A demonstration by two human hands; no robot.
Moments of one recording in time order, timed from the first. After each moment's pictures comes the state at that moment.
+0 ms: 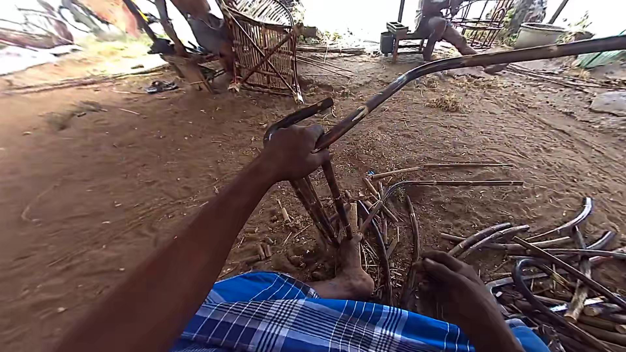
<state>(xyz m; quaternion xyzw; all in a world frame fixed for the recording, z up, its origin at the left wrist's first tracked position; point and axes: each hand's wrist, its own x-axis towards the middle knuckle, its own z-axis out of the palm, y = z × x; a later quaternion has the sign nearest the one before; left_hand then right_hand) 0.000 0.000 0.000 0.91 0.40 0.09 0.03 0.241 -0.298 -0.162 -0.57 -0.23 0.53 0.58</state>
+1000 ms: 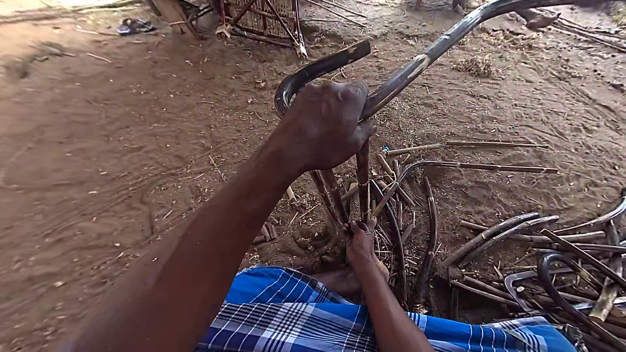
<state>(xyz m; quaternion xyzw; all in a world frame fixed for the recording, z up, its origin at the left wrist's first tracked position) 0.006 -0.002 -0.009 0.93 0.36 0.12 0.00 0.065 -0.095 -0.356 -0.48 0.10 0.51 0.70</state>
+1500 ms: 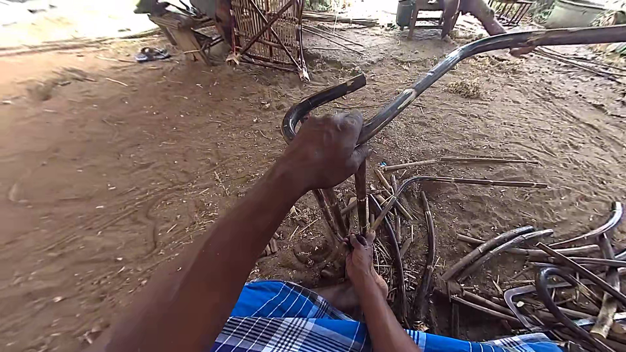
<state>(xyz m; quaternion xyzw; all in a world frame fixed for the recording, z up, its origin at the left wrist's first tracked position) 0.007 -0.003 -0.006 0.93 0.36 0.12 0.01 0.065 -0.100 -0.356 -0.47 0.04 0.51 0.72</state>
